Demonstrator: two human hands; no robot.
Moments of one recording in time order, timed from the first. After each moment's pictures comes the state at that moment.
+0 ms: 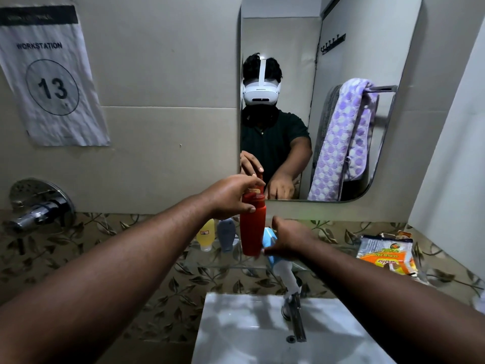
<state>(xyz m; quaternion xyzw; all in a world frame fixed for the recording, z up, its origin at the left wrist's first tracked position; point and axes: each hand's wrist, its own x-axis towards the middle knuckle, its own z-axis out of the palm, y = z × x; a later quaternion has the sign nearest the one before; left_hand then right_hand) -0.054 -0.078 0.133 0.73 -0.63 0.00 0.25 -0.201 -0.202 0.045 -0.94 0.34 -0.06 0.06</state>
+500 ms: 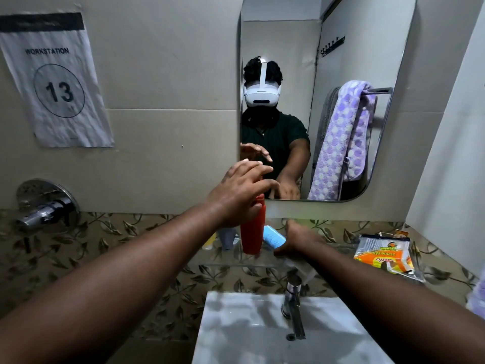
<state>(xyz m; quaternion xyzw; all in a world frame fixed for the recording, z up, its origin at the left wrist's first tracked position) -0.078 -0.068 0.126 0.65 -0.68 0.31 0.13 -0.220 -0.201 0.045 -0.90 0.42 -0.06 0.12</state>
